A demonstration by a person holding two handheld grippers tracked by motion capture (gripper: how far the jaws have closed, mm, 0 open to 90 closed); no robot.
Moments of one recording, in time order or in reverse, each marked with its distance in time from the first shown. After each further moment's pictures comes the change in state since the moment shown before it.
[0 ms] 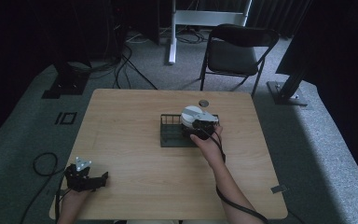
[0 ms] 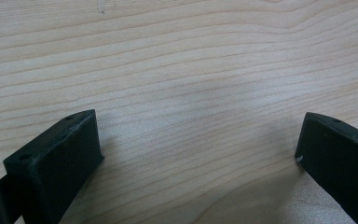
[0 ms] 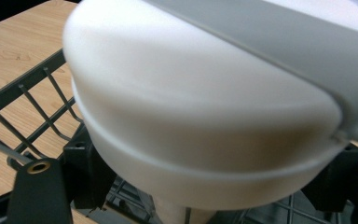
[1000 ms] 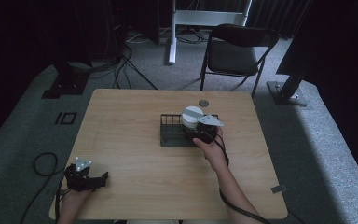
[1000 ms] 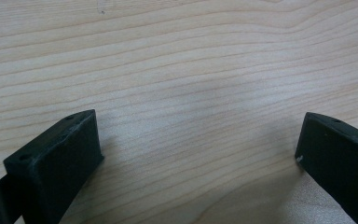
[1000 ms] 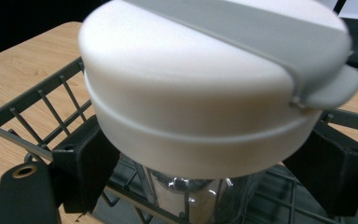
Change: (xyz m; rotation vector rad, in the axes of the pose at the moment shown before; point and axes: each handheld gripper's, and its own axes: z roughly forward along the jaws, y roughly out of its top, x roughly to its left) left arm 0.000 0.000 0.000 0.000 0.000 0.000; right arm -0.005 -0.010 -0.009 -0.080 0.039 0.025
